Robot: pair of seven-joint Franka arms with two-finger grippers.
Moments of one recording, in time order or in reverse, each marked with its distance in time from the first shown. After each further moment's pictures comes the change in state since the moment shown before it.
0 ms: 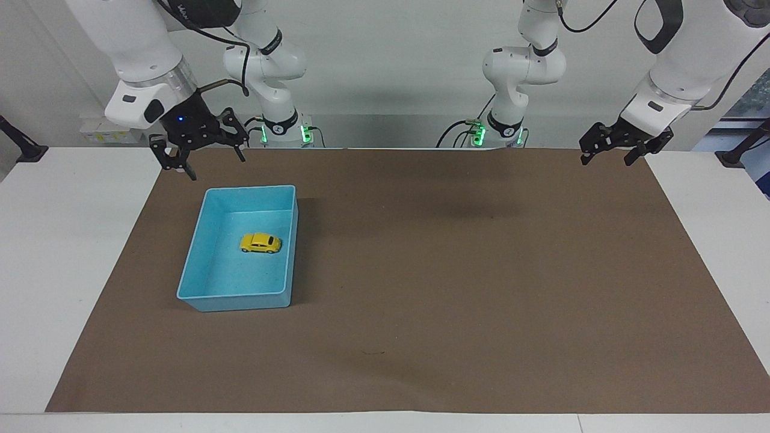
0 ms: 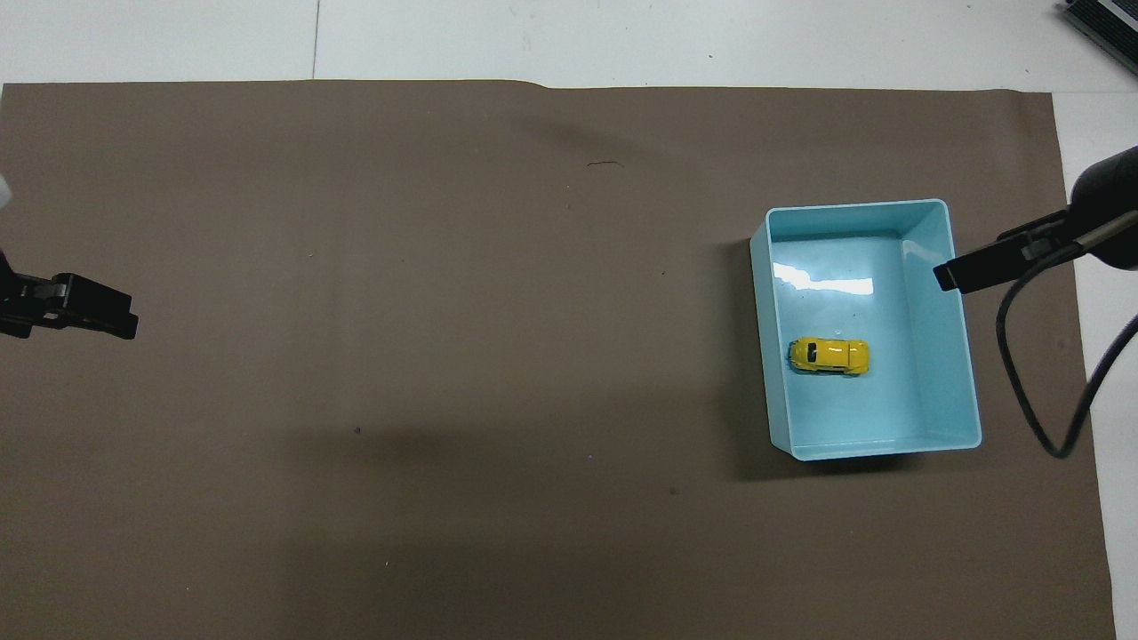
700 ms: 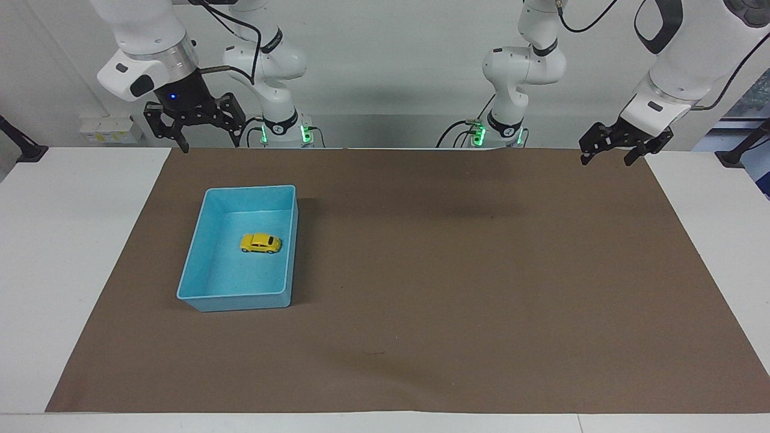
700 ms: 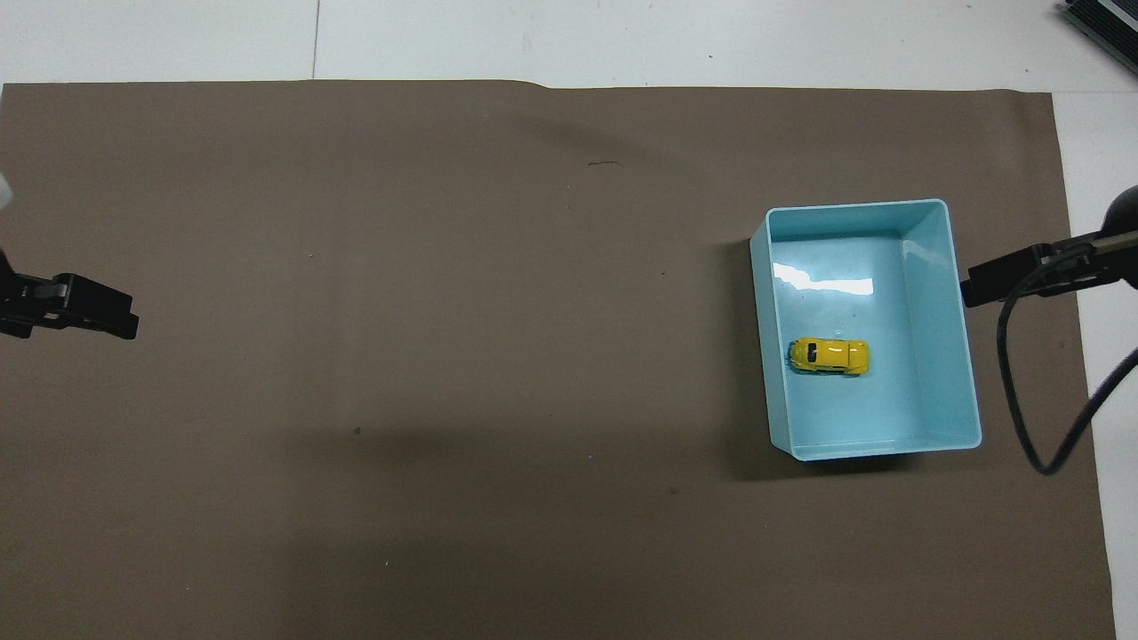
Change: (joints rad) left arm 0.000 0.000 -0.002 0.000 0.000 0.000 0.000; right arm 0.028 -0.039 -0.007 0.005 -0.078 -0.060 0.175
